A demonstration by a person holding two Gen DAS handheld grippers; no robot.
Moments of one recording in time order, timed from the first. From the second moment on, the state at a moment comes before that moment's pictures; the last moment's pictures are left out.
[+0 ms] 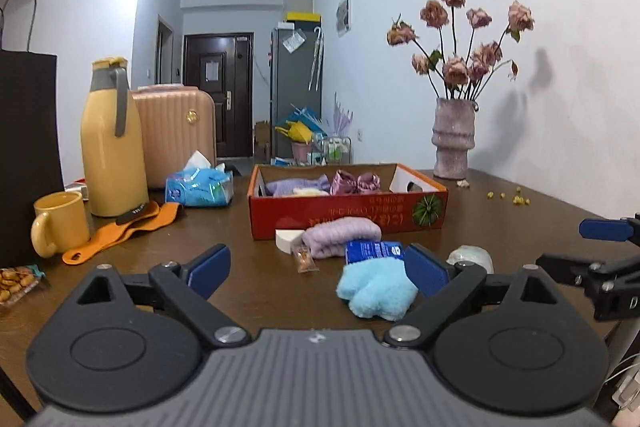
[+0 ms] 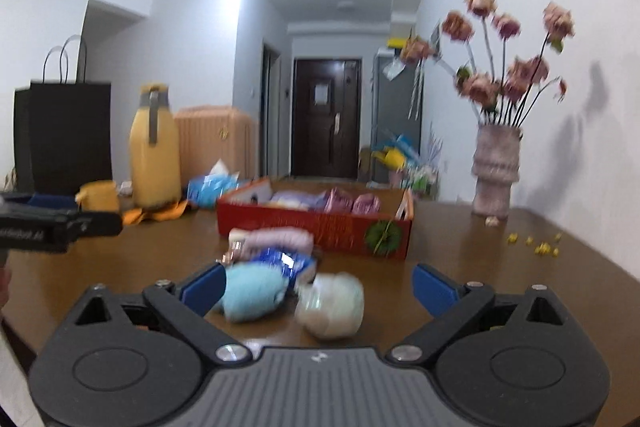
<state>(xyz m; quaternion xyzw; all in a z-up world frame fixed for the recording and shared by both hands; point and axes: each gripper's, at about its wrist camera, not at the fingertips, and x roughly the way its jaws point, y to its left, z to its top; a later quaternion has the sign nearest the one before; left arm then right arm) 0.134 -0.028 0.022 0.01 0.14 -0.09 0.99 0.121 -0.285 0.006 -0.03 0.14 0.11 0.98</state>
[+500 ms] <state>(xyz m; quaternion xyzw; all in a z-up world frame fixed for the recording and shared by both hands) 0.219 -0.126 -0.007 0.00 0.23 -0.23 0.95 0.177 -0.350 -0.004 0.06 0.19 0.06 0.98</state>
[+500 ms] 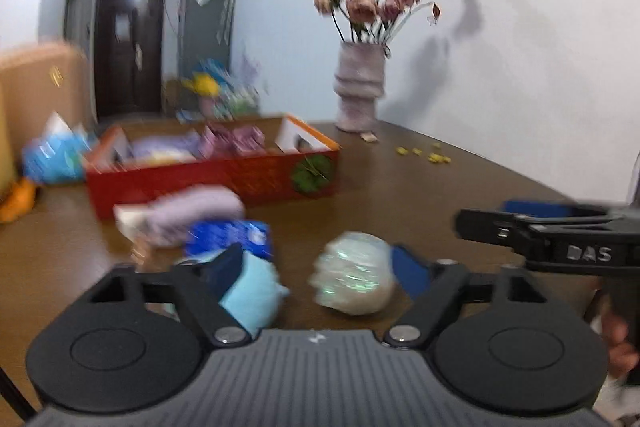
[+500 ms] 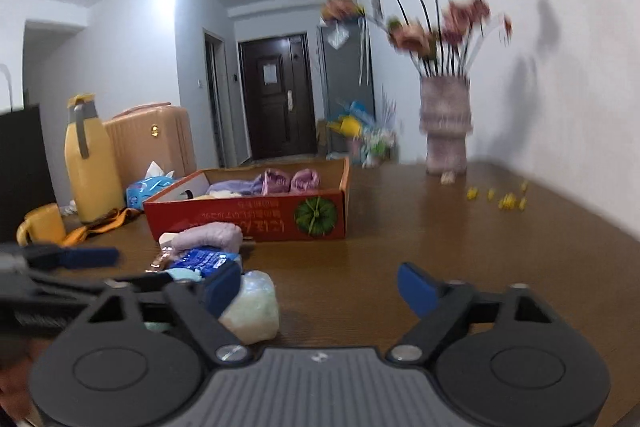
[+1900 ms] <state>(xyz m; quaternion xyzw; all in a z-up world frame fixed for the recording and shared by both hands) 0.504 -0.004 0.053 -0.11 0.32 -0.17 0.93 0.533 -0.185 0.066 0.09 0.30 0.27 0.91</state>
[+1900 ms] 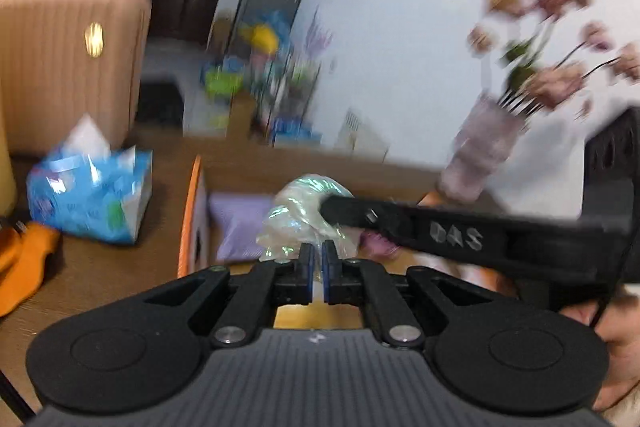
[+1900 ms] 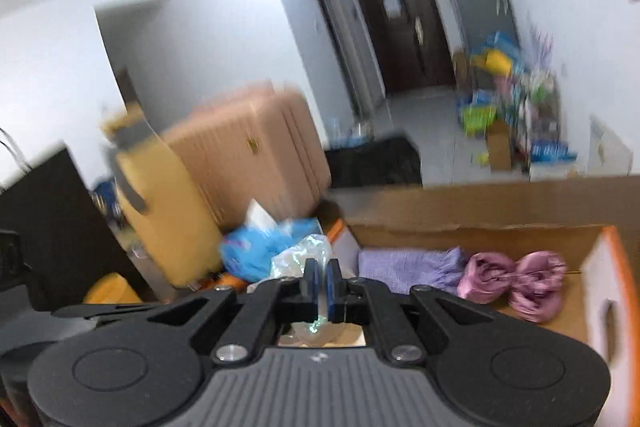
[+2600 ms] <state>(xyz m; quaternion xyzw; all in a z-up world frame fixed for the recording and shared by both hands) 0.453 0.017 0.116 -0.02 0.24 -0.10 0.96 0.533 -0.210 0.102 0.02 0.34 0.19 0.92</state>
